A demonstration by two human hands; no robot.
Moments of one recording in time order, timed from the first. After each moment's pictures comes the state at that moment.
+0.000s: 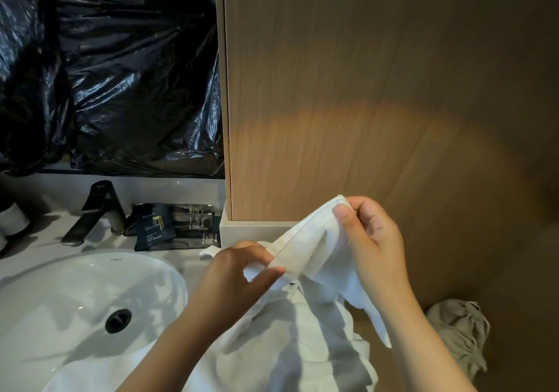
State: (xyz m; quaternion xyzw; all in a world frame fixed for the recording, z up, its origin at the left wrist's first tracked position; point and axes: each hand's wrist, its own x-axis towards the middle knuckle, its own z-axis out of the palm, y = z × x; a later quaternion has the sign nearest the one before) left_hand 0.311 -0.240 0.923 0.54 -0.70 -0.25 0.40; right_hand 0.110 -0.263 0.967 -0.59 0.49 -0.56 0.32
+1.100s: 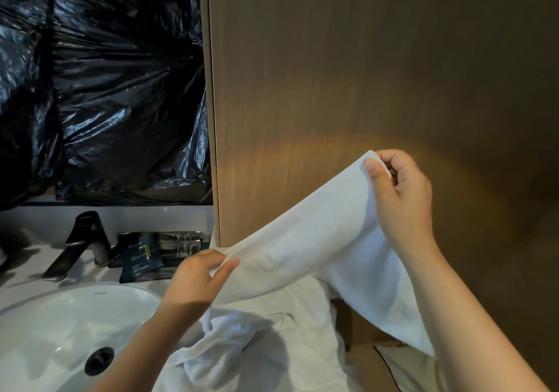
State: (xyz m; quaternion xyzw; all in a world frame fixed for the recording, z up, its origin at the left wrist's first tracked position) left_hand 0.350 -0.290 0.902 0.59 -0.71 -0.18 0.35; right_hand 0.067 -0.311 1.039 -0.63 0.51 -0.59 0.07
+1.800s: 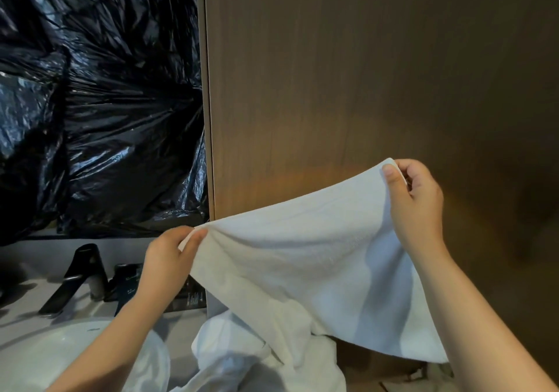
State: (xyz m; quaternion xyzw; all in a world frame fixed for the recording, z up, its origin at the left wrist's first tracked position) left_hand 0.381 -0.337 0.950 0.62 -0.62 -0.09 0.47; right_hand 0.033 -0.335 1.062 -0.59 0.52 -0.62 0.04
